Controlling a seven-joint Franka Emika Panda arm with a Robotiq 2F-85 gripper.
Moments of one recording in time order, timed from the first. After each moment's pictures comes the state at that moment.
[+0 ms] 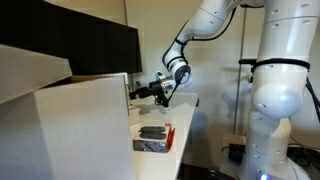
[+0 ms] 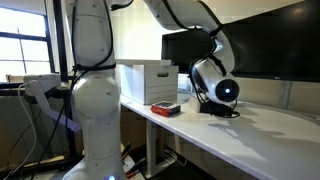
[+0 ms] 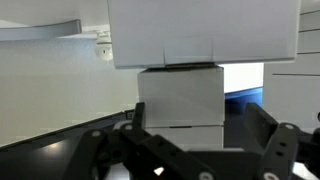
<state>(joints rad) -0.17 -0.05 -0.17 -2.54 1.81 2.00 -2.42</state>
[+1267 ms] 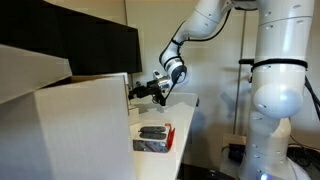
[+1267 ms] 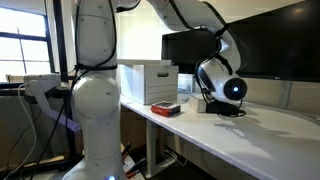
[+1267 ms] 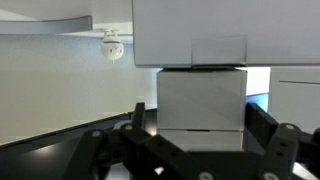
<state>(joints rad) -0.17 0.00 -0.18 -2.47 1.78 2.00 -2.43</state>
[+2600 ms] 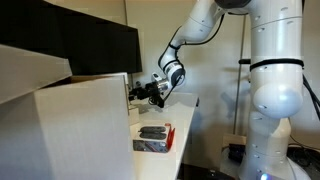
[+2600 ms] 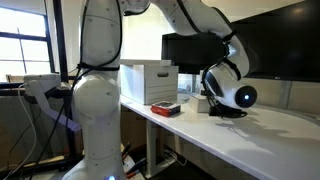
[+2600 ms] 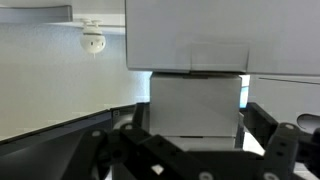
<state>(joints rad) -0.17 0.10 -0.22 -2.40 1.71 1.84 -2.48</state>
